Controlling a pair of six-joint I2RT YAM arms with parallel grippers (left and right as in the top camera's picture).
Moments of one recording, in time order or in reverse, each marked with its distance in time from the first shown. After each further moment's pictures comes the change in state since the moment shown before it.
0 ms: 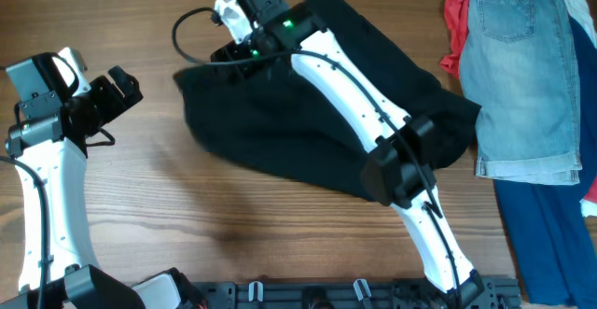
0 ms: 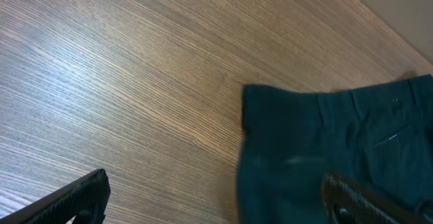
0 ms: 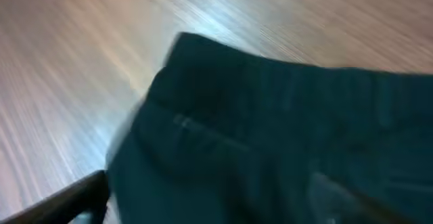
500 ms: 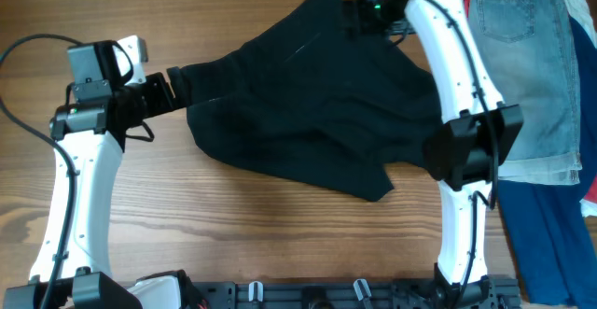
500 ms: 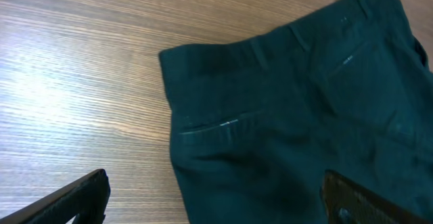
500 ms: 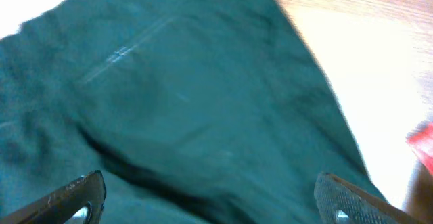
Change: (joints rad) left arm -0.246 0.000 0.000 -0.016 0.006 0.095; right arm -0.405 -0.100 0.002 -0.349 0.239 0.084
